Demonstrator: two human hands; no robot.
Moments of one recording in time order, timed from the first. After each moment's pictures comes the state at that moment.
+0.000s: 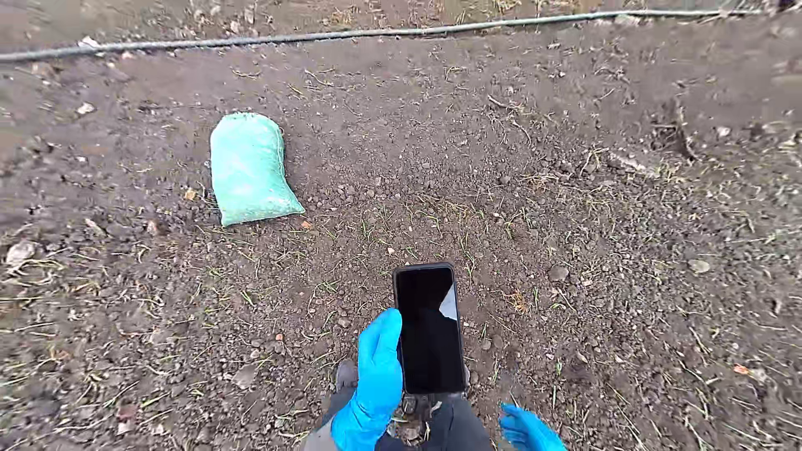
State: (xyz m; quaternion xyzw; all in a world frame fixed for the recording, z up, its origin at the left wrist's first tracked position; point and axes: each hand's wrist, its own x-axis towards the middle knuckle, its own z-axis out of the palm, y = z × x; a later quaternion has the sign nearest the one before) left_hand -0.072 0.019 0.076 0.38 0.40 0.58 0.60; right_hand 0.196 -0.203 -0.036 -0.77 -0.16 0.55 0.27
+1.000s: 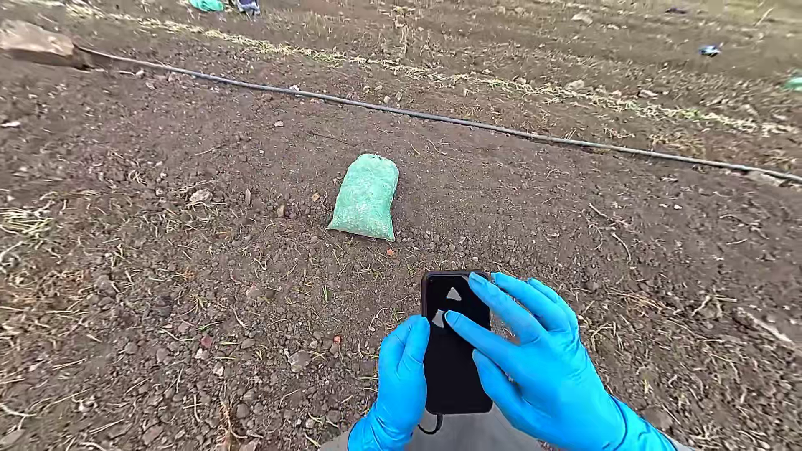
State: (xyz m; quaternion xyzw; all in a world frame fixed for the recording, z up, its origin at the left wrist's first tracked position) left_hand -0.326 -0.050 0.148 0.35 0.39 0.71 0.46; right_hand -0.159 0.003 0.226 -0.28 -0.91 -0.06 0.31
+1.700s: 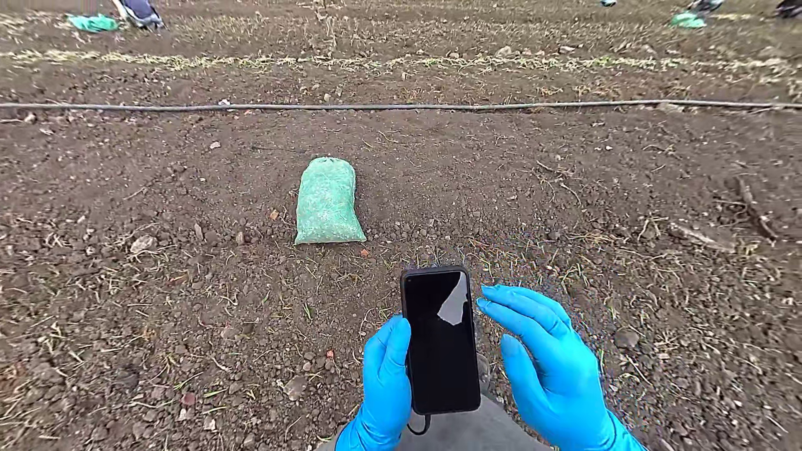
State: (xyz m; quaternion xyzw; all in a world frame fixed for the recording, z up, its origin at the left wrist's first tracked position) left_hand -0.295 -0.024 0.148 0.40 0.37 0.66 0.52; right_hand -0.100 -0.018 0.201 -0.46 -0.77 0.04 0.44
